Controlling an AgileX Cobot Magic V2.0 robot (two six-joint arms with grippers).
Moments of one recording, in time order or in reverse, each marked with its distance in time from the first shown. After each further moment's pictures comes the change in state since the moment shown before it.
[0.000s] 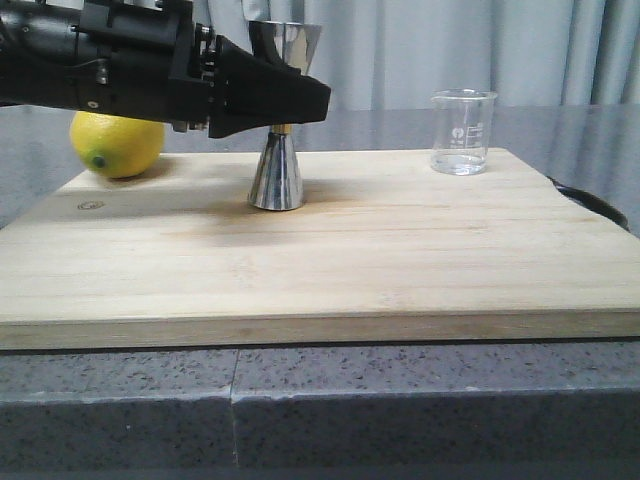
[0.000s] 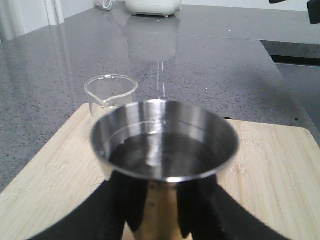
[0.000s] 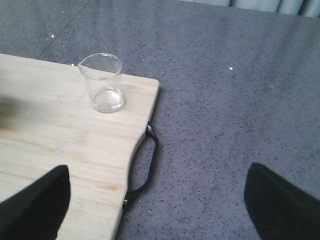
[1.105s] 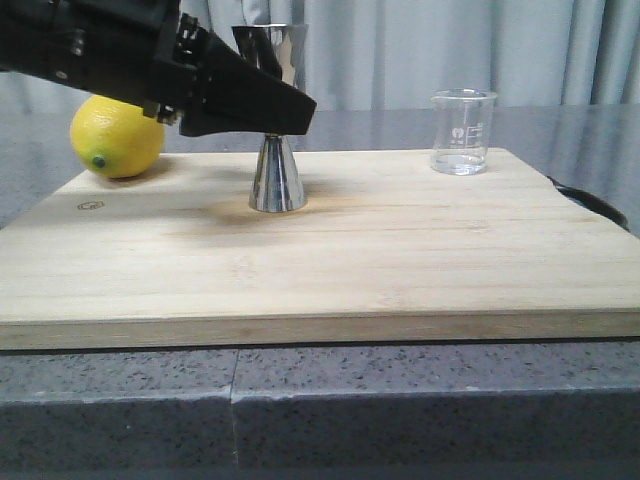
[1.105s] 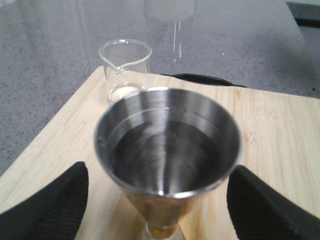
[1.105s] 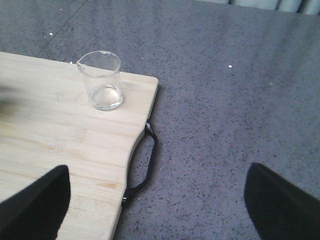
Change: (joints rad) left arm 0.000 -0.136 0.000 0.225 -0.200 -0.249; right arm 0.000 0.000 0.000 0.000 0.009 0.000
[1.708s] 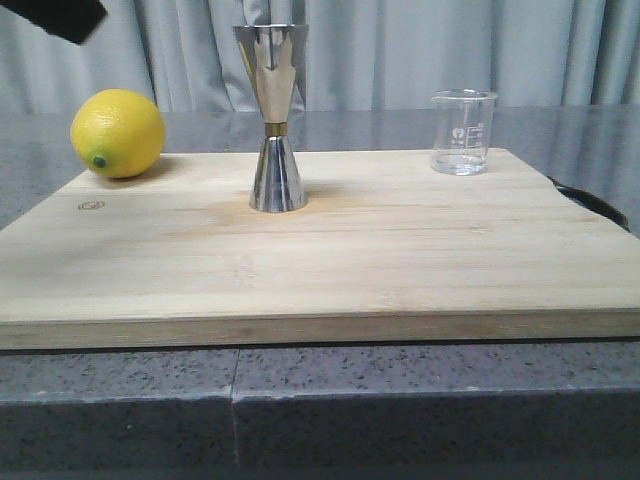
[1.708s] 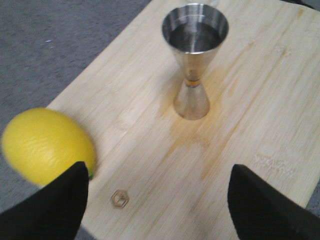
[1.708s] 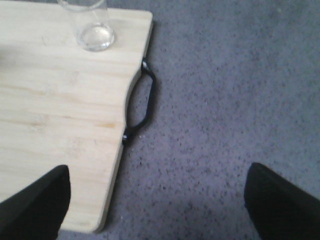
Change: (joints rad) left arm 0.000 -0.549 0.000 1.028 -0.130 -1.184; right arm 0.000 0.000 0.000 0.105 0.215 0.000
